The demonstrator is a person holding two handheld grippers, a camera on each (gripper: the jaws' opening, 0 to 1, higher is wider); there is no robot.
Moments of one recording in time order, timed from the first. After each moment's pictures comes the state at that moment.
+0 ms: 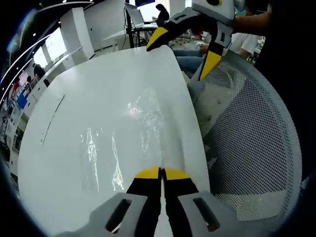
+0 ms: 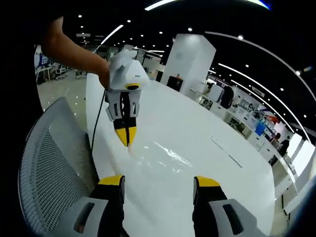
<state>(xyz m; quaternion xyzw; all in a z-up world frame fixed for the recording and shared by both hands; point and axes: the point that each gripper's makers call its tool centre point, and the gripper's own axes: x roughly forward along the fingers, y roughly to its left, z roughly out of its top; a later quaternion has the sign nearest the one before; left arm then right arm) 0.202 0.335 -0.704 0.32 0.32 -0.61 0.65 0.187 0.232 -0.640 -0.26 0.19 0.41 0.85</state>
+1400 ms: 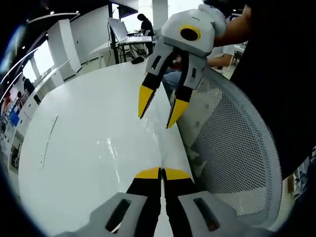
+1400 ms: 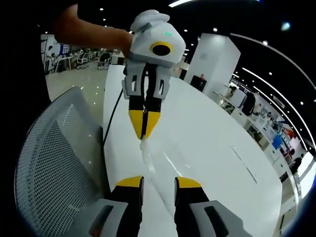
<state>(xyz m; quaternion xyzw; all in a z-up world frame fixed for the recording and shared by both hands) 0.181 0.325 -0.661 0.32 0.28 -0.67 0.61 0.181 0.271 -0.662 -0.31 0.20 0.49 0.79</state>
